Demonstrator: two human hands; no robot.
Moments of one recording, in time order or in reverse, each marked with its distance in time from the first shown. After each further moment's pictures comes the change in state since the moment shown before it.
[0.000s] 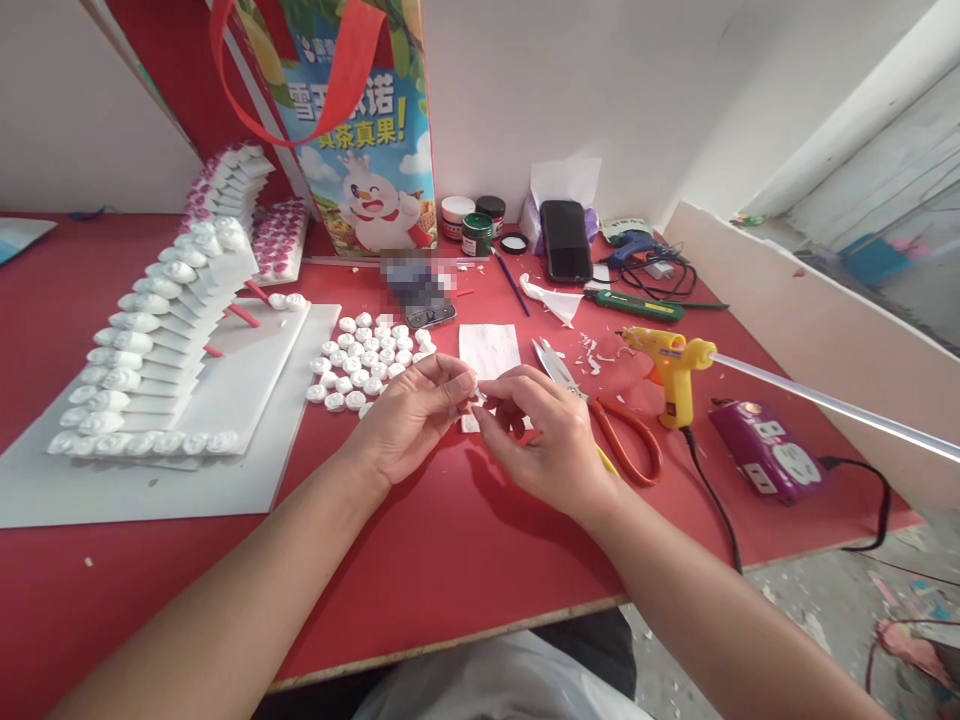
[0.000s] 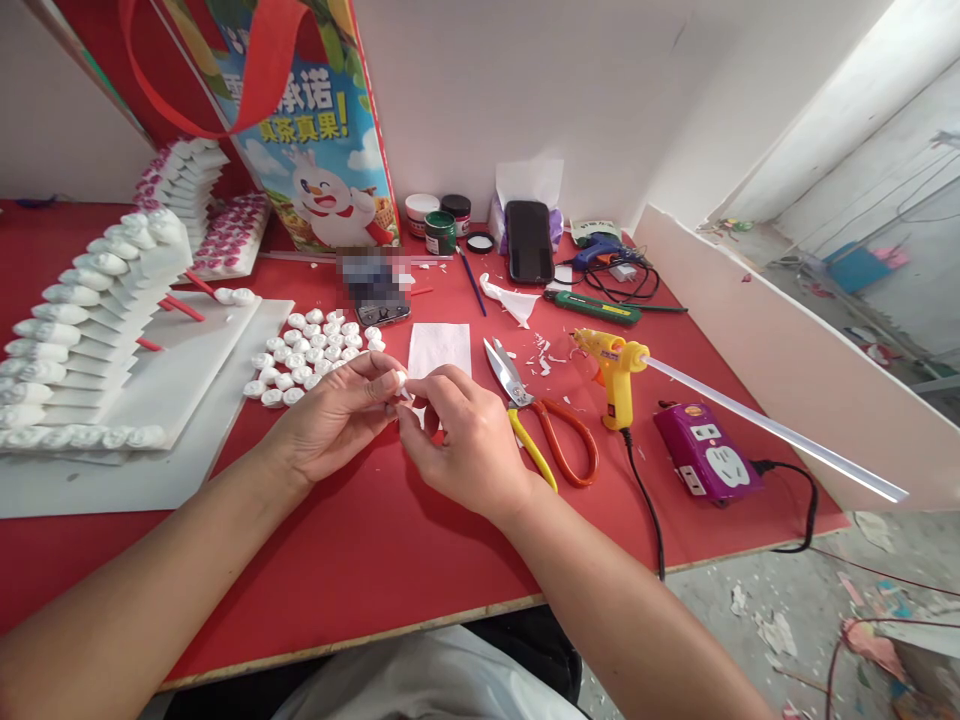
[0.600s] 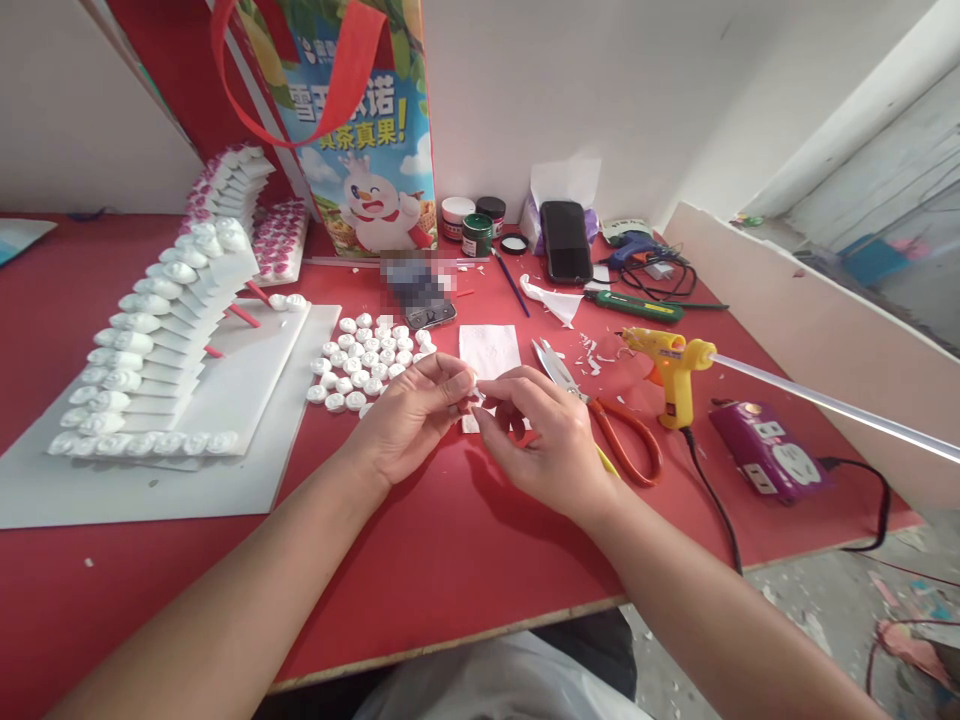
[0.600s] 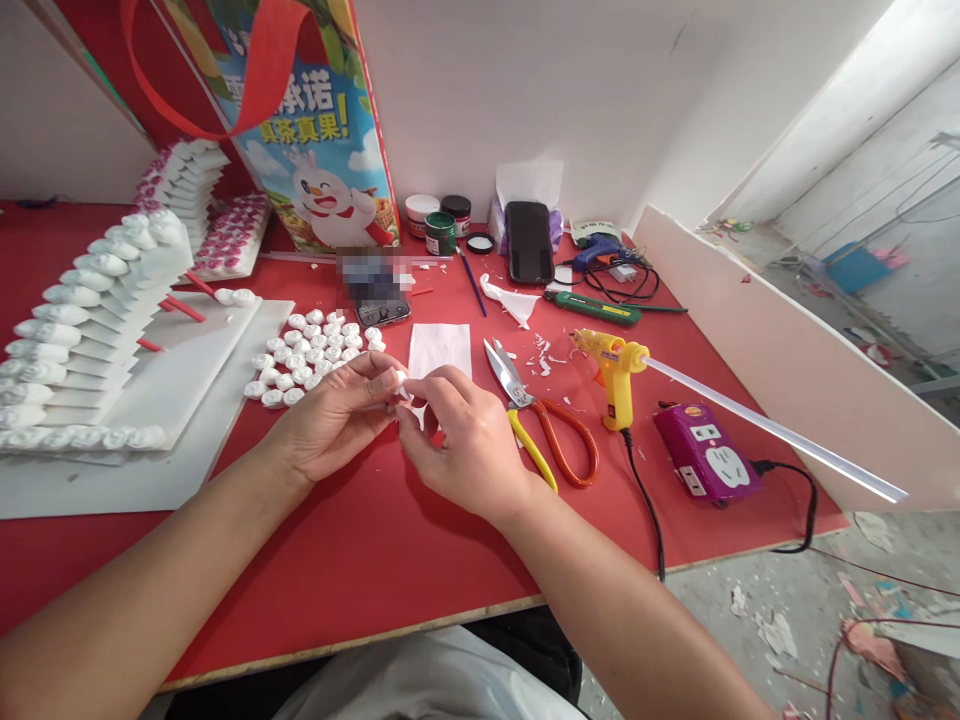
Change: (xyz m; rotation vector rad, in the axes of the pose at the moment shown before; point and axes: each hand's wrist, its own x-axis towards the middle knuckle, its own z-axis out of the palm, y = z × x) left_hand 0.001 -0.001 -0.002 -0.010 -0.007 -0.003; right_hand -0.001 -0.002 0.000 -0.043 0.000 -0.023
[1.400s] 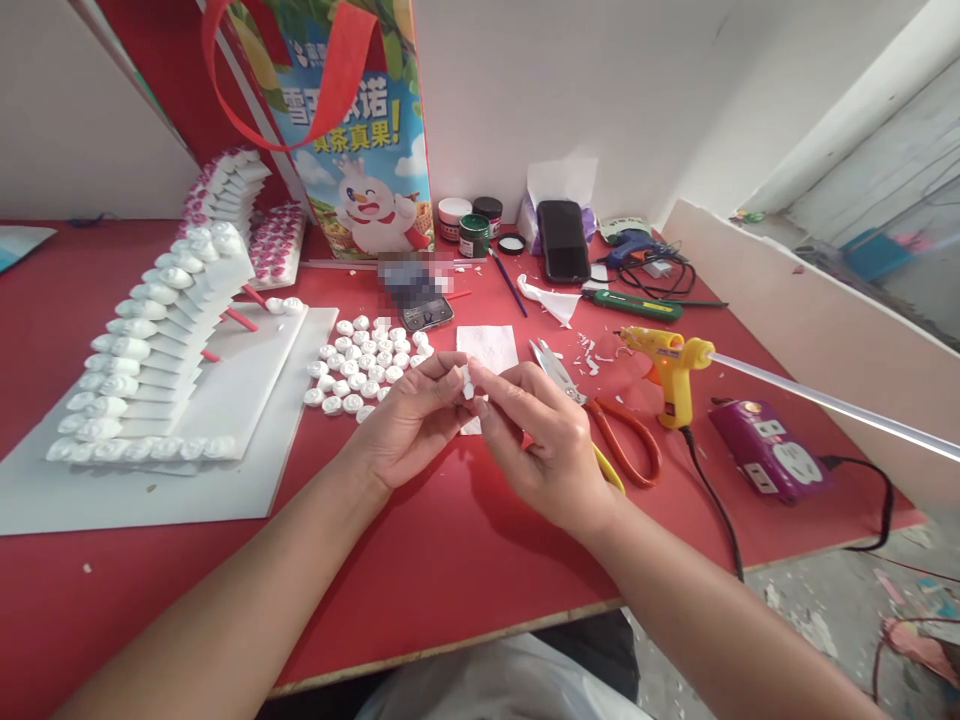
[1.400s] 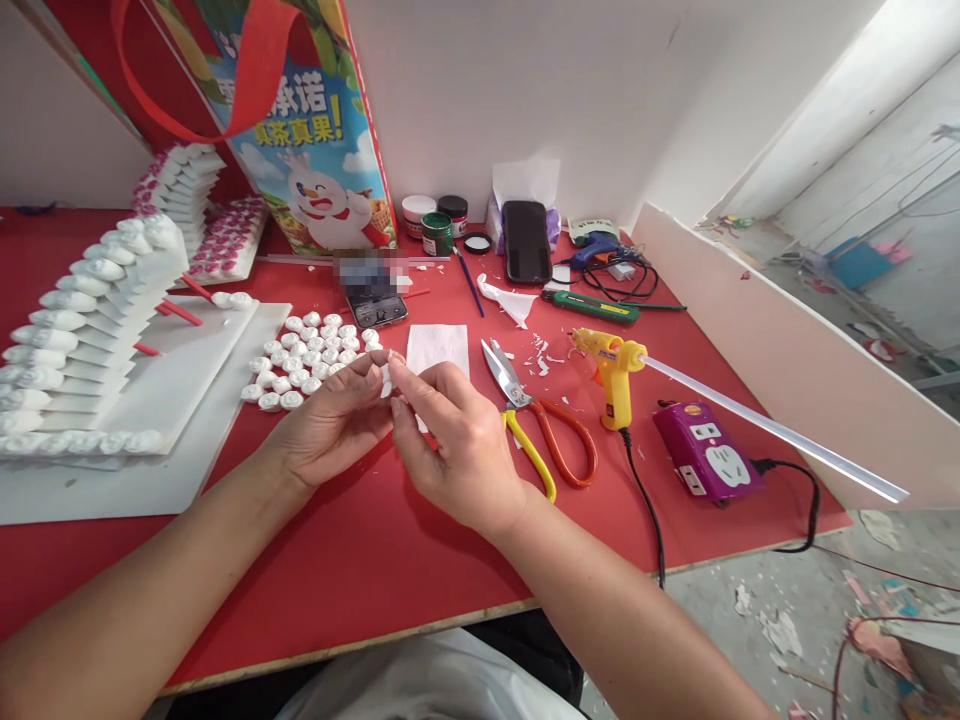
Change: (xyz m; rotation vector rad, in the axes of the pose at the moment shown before) left_hand 0.001 -0.003 0.002 -0.162 -0.033 -0.017; right_hand 0.001 -0.005 0.000 0.091 0.079 -0.037
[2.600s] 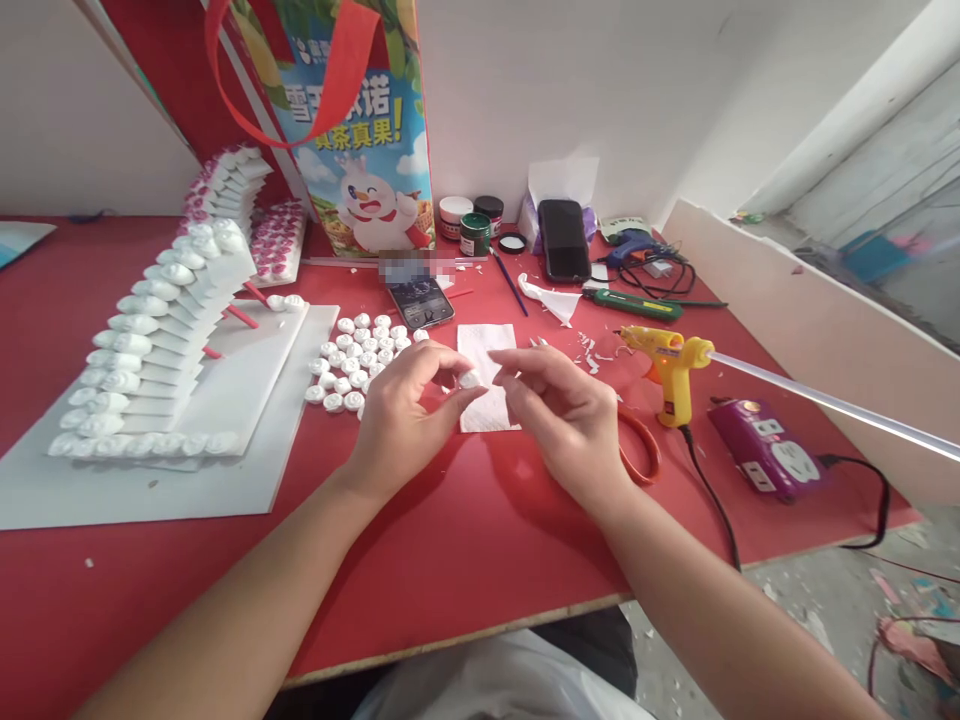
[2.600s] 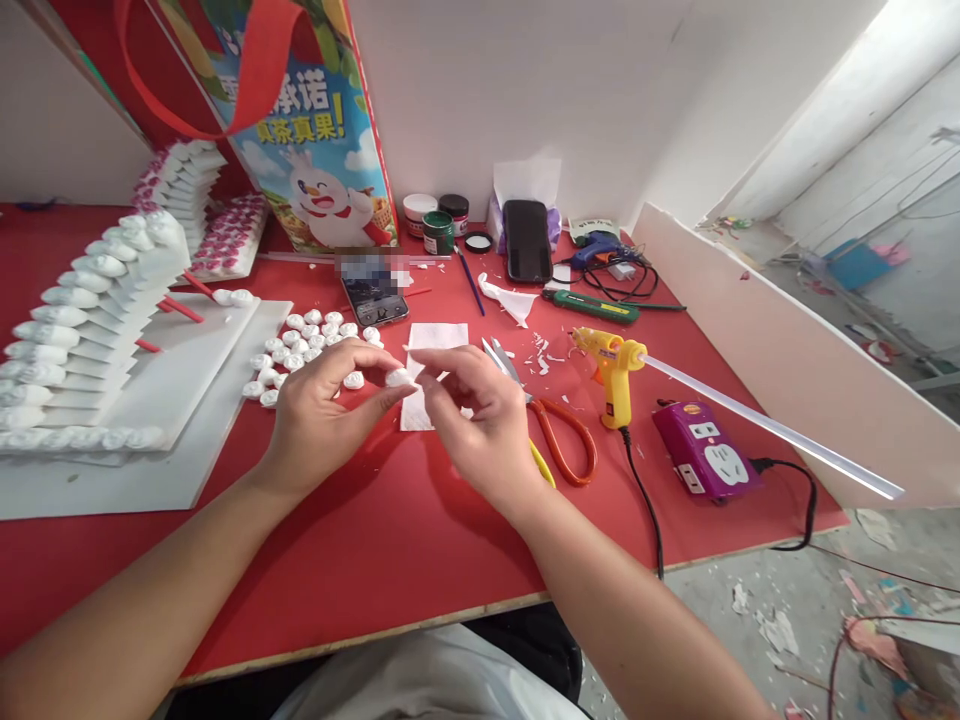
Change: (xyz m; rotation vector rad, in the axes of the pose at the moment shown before) left_hand -0.007 0.003 -0.006 1.338 0.017 0.972; right_hand 0.009 0.001 -0.009 0.369 0.087 0.461
